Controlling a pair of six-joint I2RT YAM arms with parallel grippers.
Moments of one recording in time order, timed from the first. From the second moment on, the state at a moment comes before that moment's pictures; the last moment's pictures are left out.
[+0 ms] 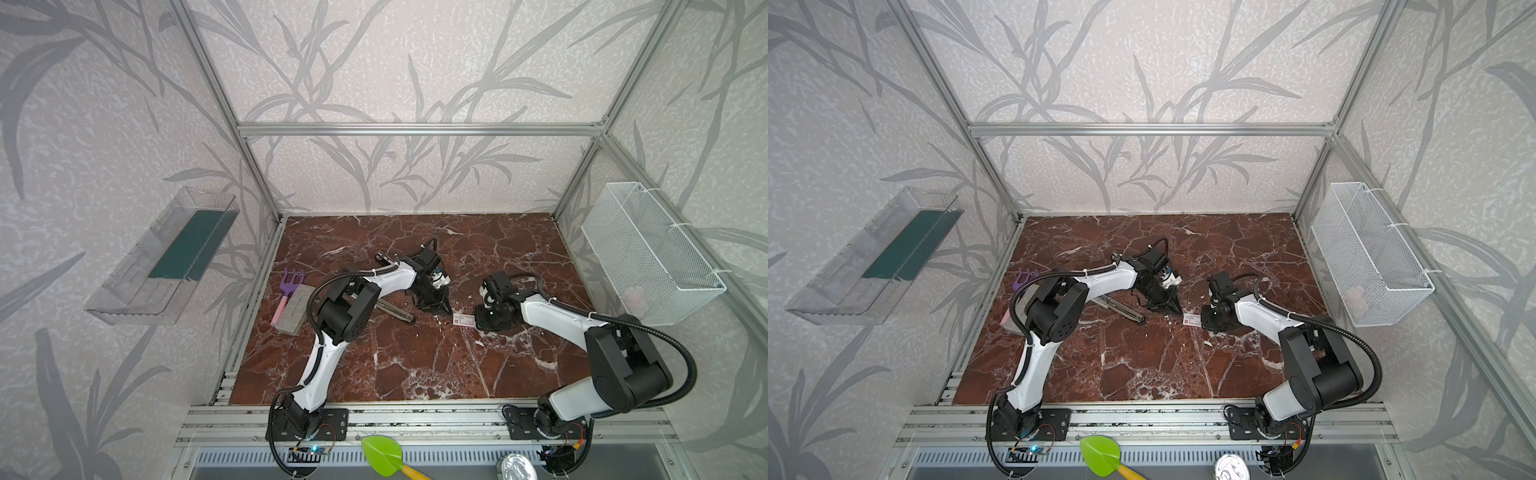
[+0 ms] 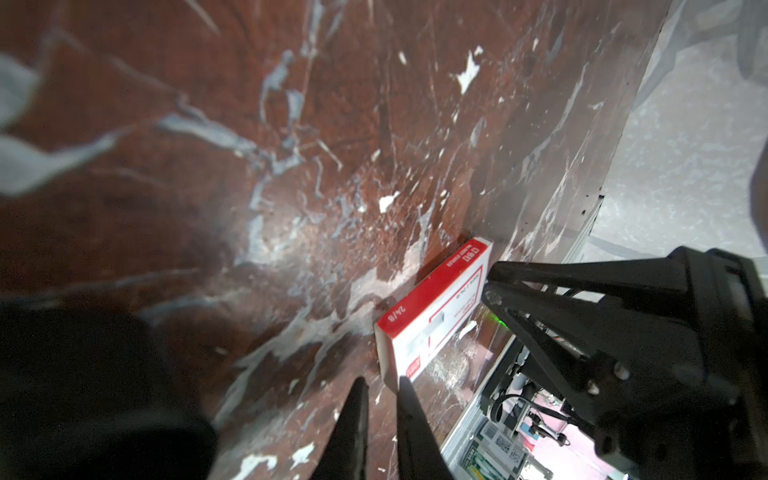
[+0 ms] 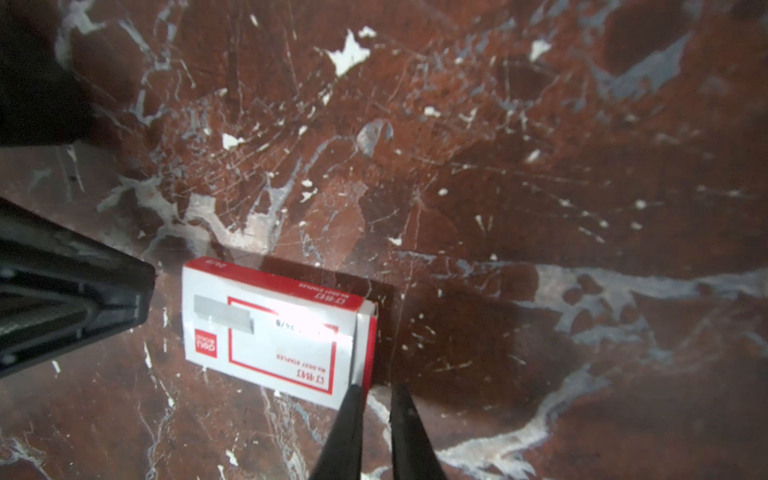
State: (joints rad) left arm -0.67 2.24 1.61 -0.62 0.74 -0.50; right arm 0.37 1.52 0.77 -0.52 -0.15 0.44
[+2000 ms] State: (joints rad) left arm -0.70 2.29 1.65 -0.67 0.82 -0.50; right arm 0.37 1.53 0.77 -0.47 -0.16 0.45
